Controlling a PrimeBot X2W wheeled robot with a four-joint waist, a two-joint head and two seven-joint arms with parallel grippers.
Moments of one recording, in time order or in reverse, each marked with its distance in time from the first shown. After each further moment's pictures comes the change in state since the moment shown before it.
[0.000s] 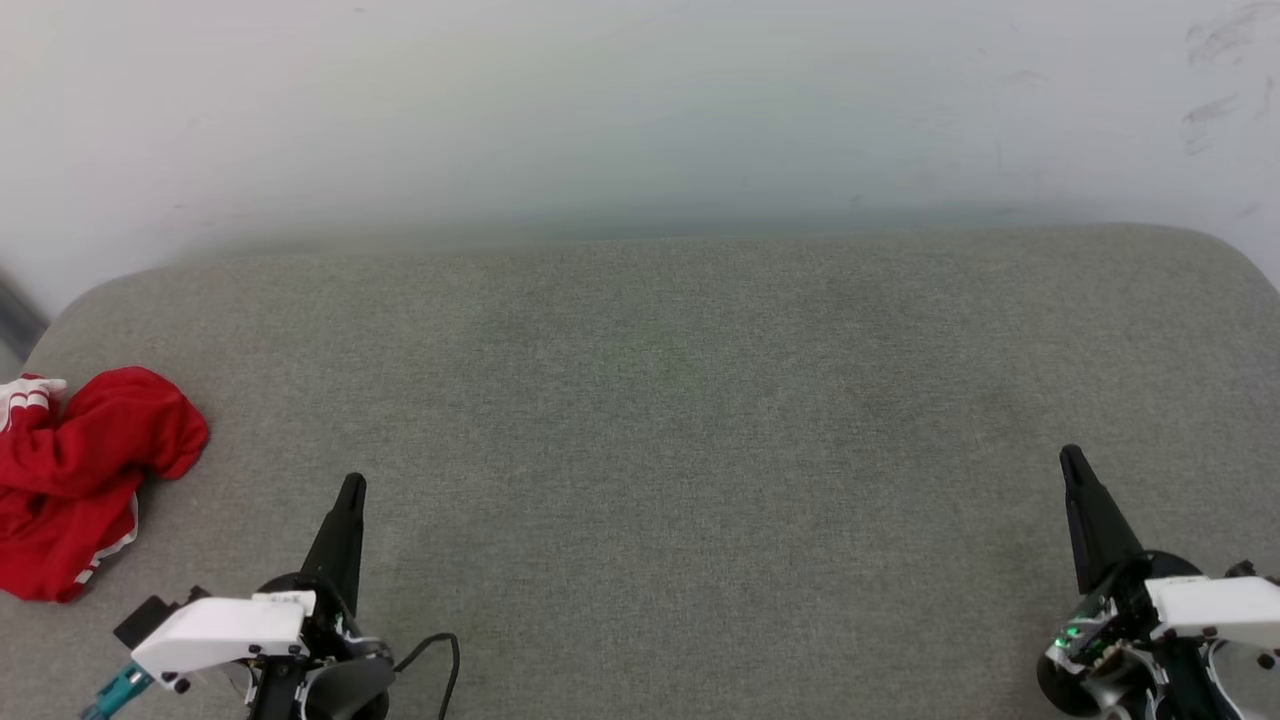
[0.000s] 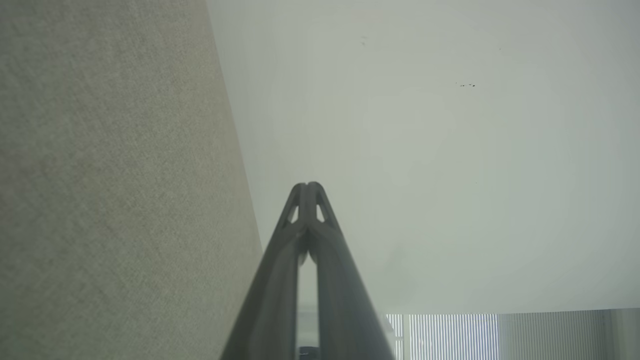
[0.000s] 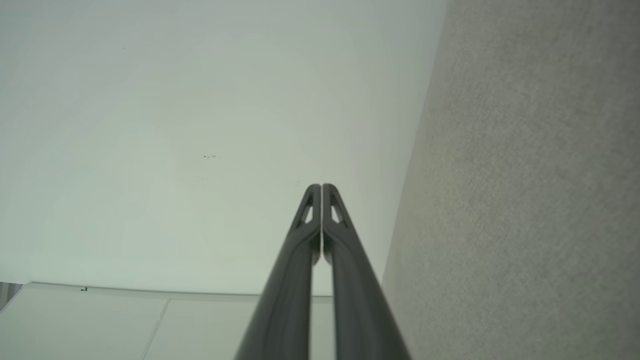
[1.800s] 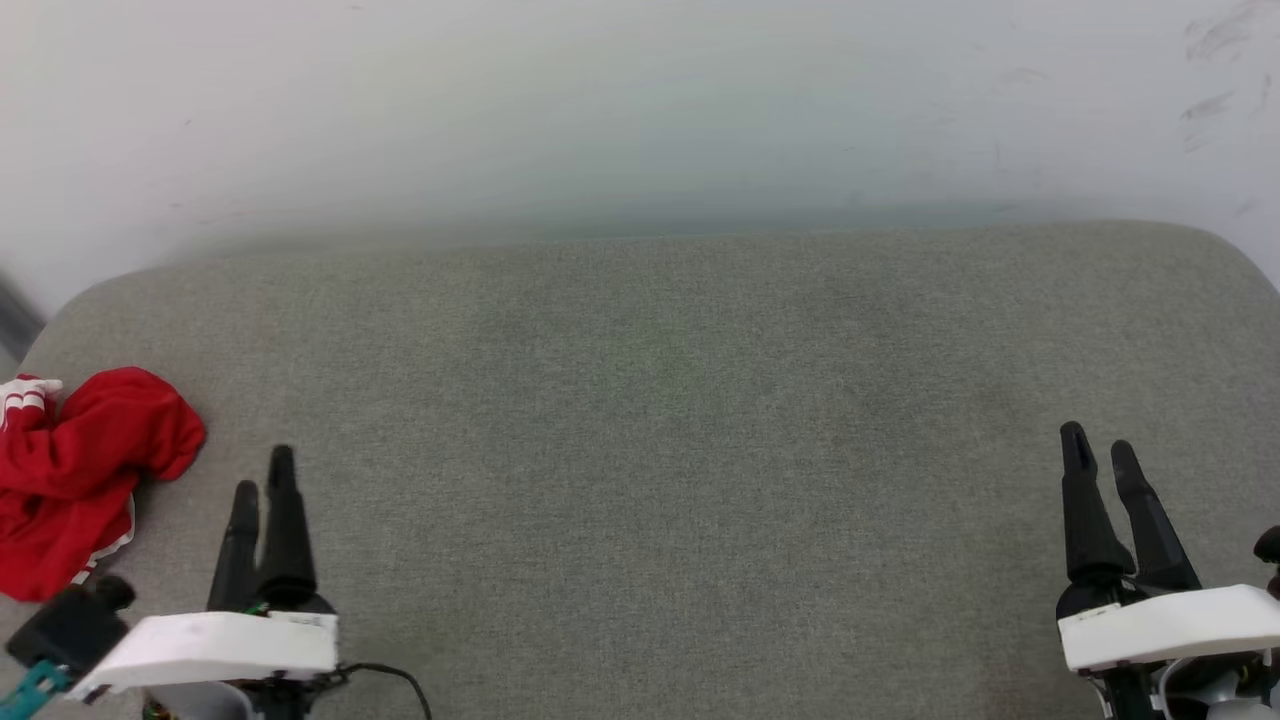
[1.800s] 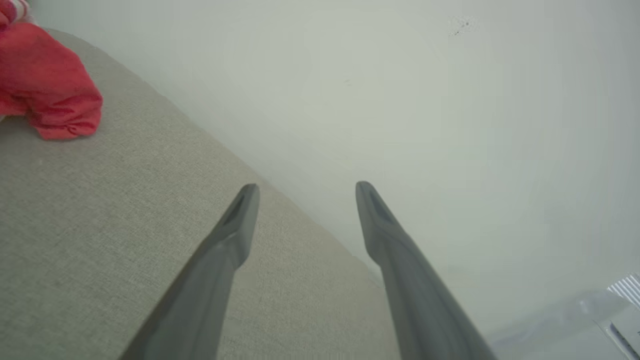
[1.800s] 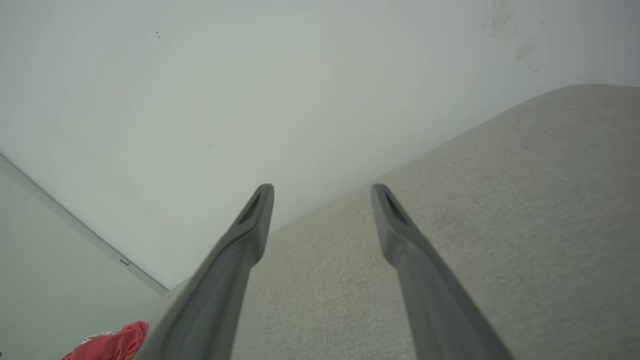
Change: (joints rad) left arm 0.111 -0.003 0.037 -0.268 0.687 0.057 -0.197; right arm 0.090 0.003 0.035 -0.216 -0.936 0.000 -0.196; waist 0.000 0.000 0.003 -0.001
